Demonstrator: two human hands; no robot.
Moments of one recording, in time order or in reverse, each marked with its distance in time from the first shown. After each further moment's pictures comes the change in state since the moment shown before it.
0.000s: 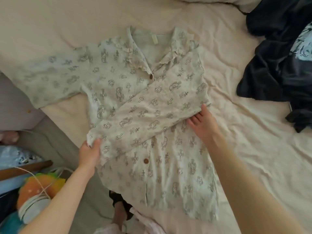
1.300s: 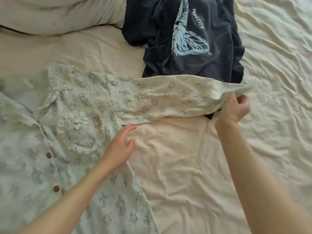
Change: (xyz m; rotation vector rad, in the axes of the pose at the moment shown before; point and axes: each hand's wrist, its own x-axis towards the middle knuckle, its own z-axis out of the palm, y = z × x) left_hand -0.156 0.118 0.276 0.528 -0.852 0.885; right_hand 0.010 -0.204 -0.229 0.239 0.828 -0.728
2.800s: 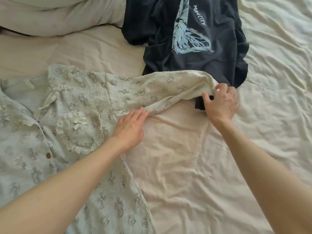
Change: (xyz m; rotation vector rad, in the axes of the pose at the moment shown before) left_hand 0.057 0.024 0.007 0.800 -0.173 0.117; right_hand 0.025 0.035 0.007 -1.150 -0.284 -0.650
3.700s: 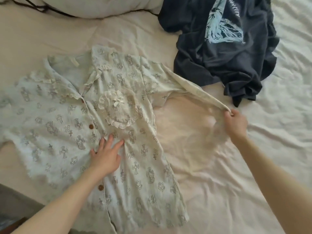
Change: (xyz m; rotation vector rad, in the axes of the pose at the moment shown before) left_hand -0.166 -0.121 0.069 -0.061 -0.291 -0.383; right_hand -0.098 0.005 0.001 0.282 -0.267 0.252
